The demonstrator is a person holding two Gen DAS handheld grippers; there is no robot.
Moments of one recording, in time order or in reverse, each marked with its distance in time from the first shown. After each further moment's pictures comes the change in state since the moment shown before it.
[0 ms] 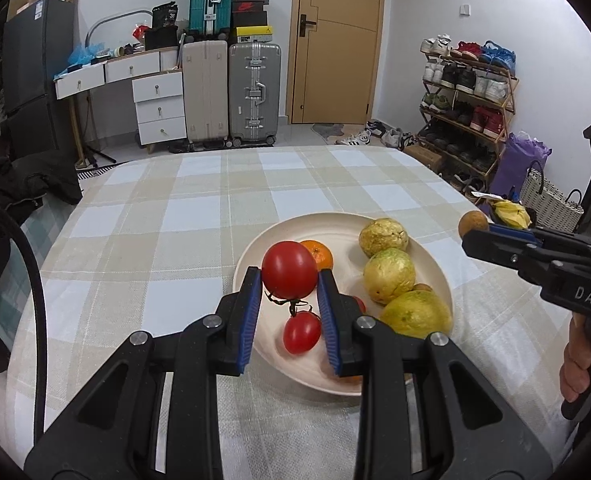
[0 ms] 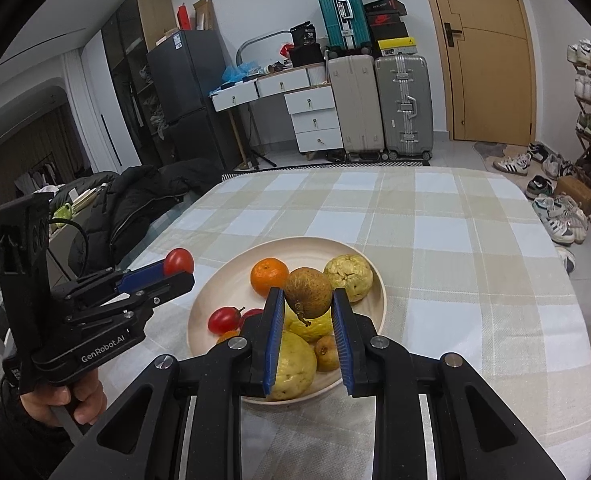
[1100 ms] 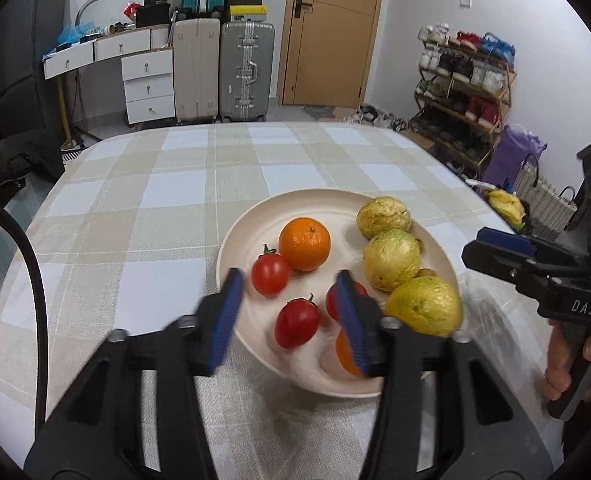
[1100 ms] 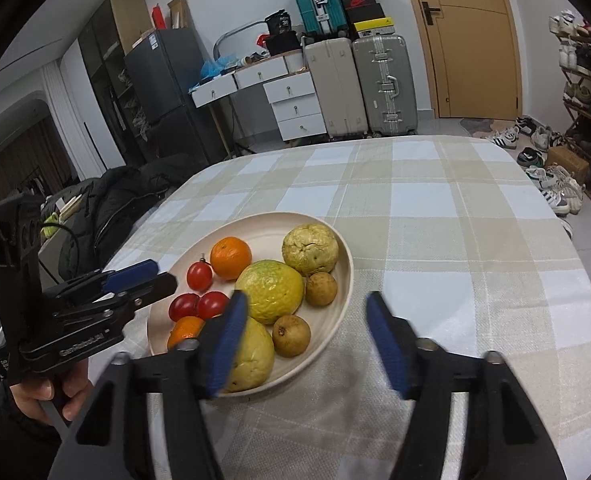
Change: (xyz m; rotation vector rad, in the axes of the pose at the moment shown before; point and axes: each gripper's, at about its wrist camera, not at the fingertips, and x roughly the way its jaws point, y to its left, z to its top) left arm 0.031 0.006 -0.008 -0.036 0.044 -0.057; right arm 0.017 -0.034 -0.019 0.088 0.011 -0.014
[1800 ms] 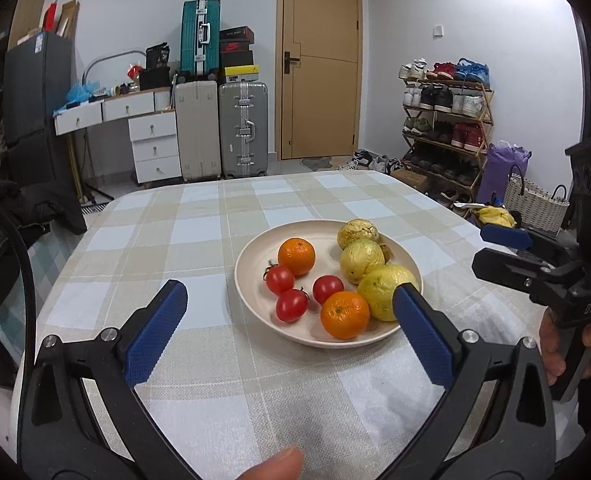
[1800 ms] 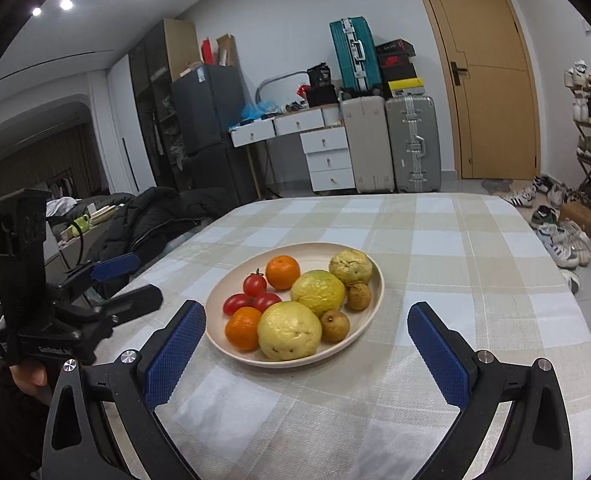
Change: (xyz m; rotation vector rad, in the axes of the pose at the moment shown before) left arm -0.093 -0.021 -0.043 0.110 -0.208 0.044; right arm -0.060 0.036 -0.040 -0.151 -0.196 0.077
